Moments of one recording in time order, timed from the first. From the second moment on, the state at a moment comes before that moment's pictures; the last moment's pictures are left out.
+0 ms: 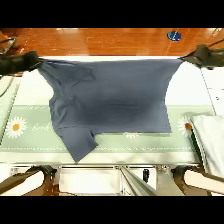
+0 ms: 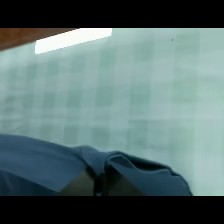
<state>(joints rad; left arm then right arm) 0.13 -1.27 1.19 0.96 -0.69 -1.35 -0.29 -1.42 1.43 -0.75 1.10 1.25</state>
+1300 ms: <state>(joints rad) 0.15 -1.74 1.41 1.07 -1.31 -1.31 -0.29 -1.88 1.64 -0.96 1.45 1.36</state>
